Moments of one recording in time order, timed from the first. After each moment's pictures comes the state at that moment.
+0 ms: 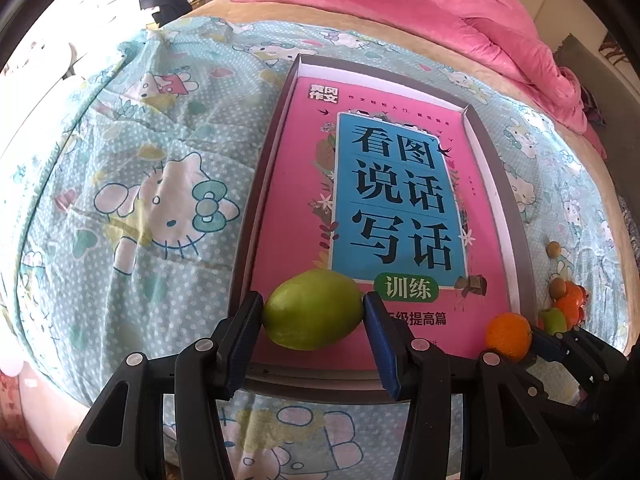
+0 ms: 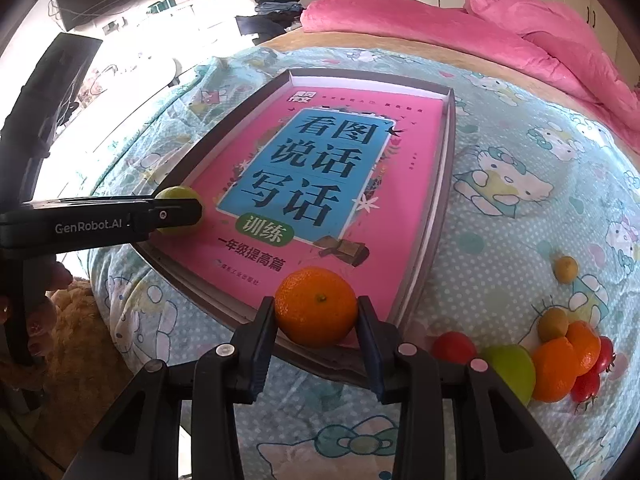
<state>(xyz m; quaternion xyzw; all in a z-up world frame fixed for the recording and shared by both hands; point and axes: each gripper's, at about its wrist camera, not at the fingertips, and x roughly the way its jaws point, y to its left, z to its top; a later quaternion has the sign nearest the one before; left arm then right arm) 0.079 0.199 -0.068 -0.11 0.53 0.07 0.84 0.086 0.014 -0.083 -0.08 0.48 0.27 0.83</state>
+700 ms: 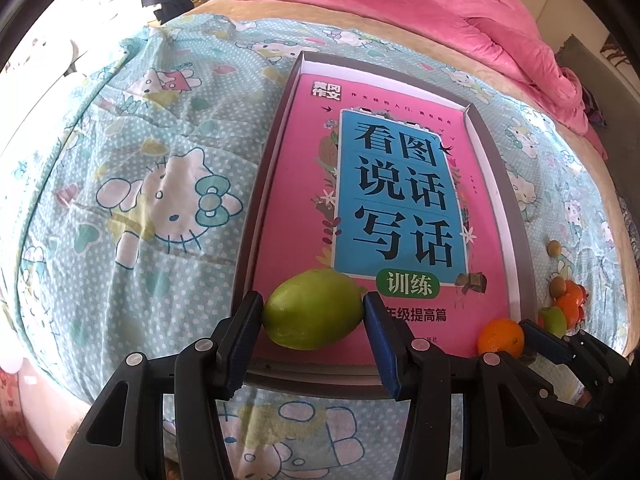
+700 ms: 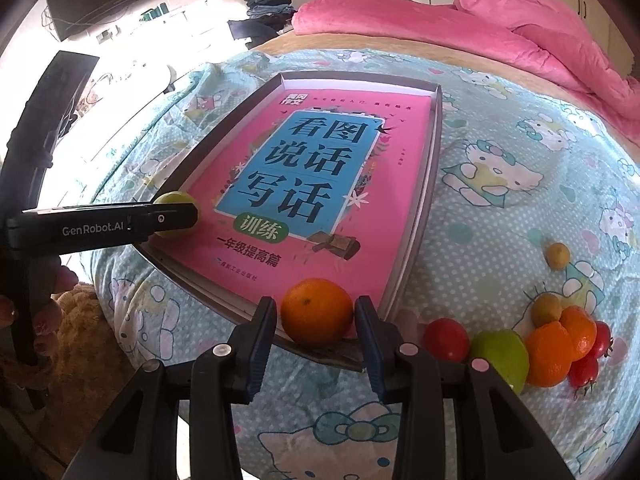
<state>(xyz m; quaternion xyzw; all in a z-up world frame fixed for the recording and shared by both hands) 0.077 0.200 -0.069 -0.12 0.53 0.07 0.84 0.081 0.005 -0.078 -0.06 0.49 0.26 0.83</state>
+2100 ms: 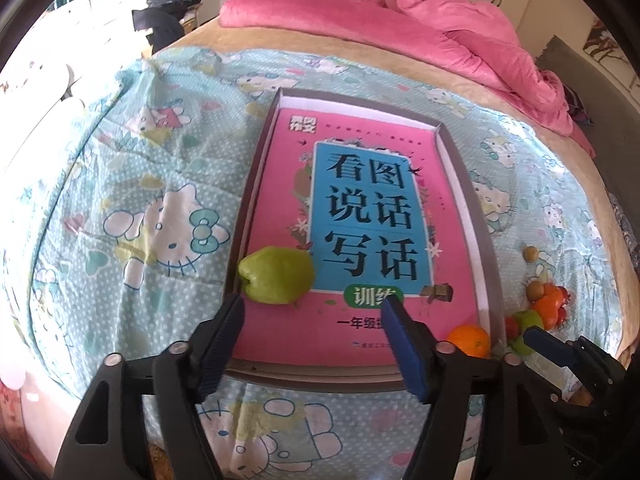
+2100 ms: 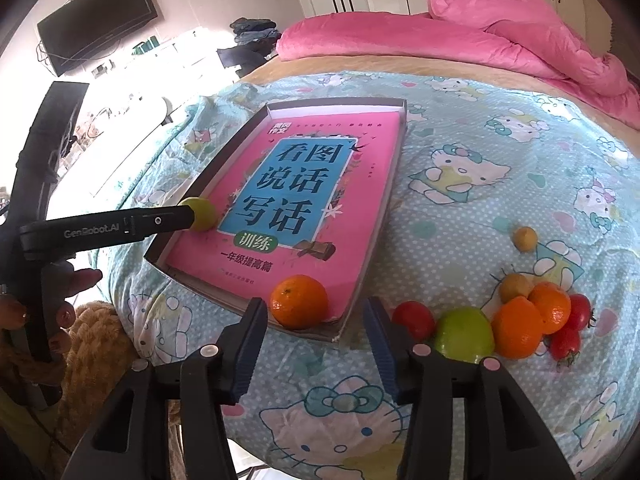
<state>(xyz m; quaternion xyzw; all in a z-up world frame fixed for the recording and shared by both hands) 0.068 0.182 -0.034 -0.10 0.50 0.05 0.86 0.066 -0.032 -0.054 -0.01 0.46 0.25 0.85</state>
